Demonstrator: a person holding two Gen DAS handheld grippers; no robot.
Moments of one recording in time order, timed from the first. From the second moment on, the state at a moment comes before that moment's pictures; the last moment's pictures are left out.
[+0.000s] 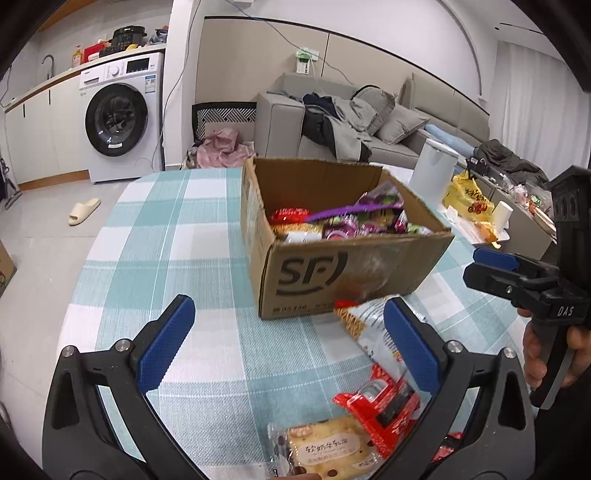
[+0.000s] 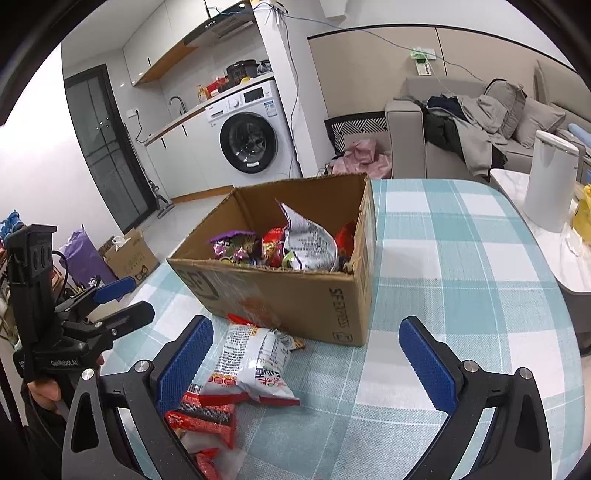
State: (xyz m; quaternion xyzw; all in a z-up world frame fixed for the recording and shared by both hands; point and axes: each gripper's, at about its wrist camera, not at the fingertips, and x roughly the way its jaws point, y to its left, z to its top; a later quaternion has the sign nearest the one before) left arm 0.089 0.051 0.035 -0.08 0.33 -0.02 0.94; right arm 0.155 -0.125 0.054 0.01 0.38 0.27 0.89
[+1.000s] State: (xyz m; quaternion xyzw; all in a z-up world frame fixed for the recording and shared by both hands) left arm 0.081 0.051 0.000 -0.06 0.36 -0.01 0.93; right arm 0.169 -0.085 -0.005 0.01 0.46 0.30 0.84
